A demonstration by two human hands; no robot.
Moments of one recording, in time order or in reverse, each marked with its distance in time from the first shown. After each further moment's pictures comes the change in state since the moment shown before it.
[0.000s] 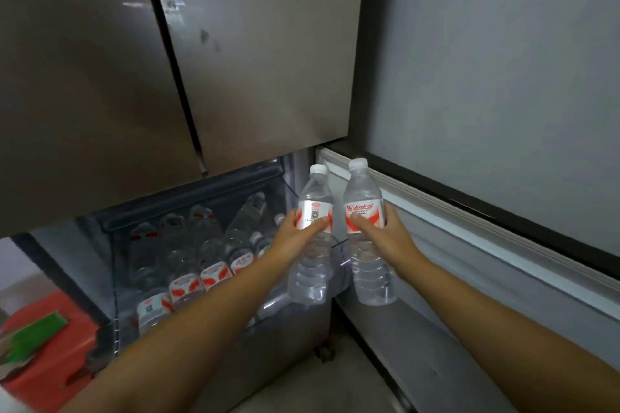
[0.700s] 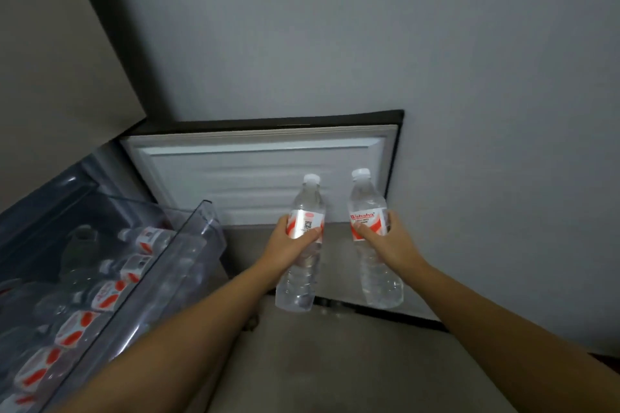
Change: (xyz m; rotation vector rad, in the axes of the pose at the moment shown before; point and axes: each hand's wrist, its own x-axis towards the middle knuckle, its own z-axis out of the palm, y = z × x) left_hand -0.139 -0.059 0.122 0.307 -0.661 0.074; right_hand -0.272 0.082 -0.089 -0.059 0.769 0.256
